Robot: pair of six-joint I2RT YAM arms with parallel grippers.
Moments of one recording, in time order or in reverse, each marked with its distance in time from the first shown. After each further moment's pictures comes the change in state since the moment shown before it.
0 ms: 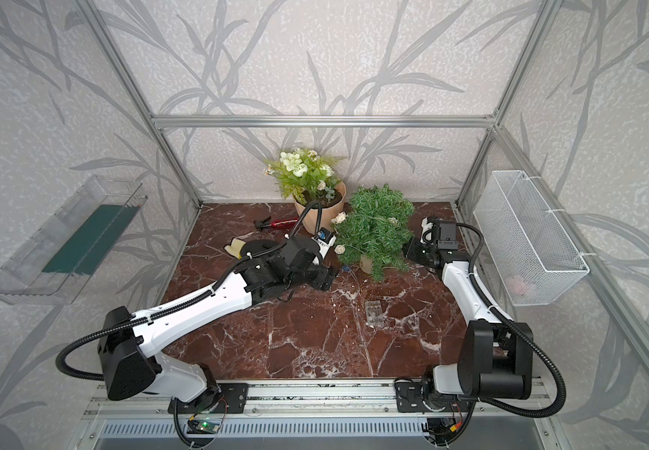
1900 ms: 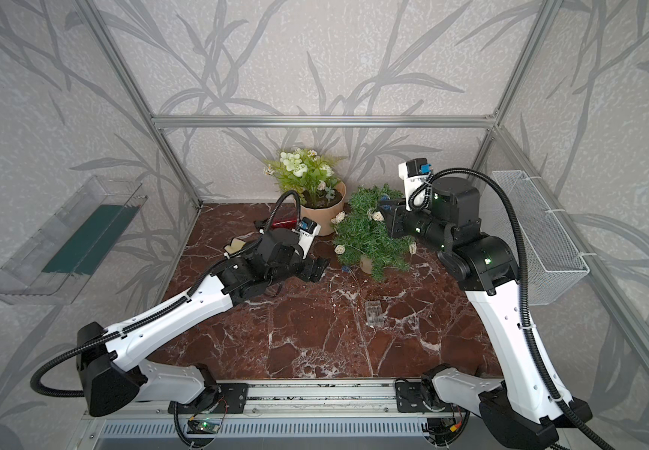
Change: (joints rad) left arm 0.094 -0.118 0.002 0.045 0.044 0.037; right arm 0.489 -0.177 0.763 -0.473 0.136 -0.138
